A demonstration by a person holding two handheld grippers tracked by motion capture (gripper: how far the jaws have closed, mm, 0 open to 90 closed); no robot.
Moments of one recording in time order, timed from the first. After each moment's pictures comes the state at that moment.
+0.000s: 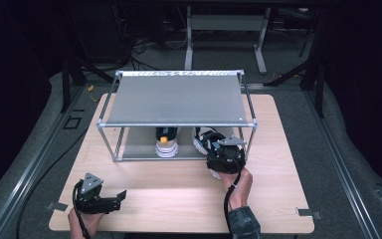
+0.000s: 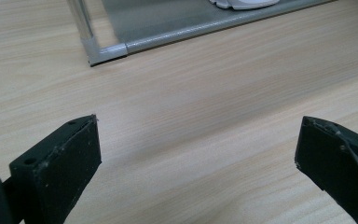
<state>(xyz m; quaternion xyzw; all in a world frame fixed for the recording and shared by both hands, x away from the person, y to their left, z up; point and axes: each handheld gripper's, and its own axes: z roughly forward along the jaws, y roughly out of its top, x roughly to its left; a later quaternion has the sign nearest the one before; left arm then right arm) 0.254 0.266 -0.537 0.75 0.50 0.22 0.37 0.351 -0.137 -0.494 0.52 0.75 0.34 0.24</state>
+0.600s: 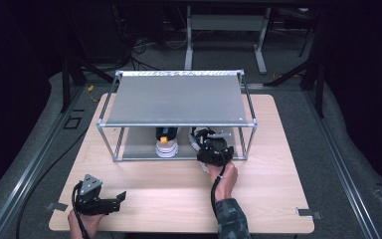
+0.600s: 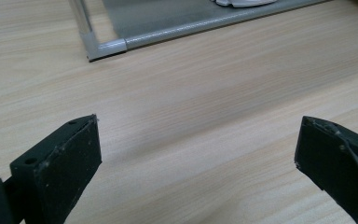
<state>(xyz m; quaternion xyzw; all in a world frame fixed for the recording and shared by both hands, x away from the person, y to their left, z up) 0.253 0.269 -0.540 0.75 0.50 0.21 0.37 0.393 -0.105 -0.524 0.58 0.72 0.31 0.22</state>
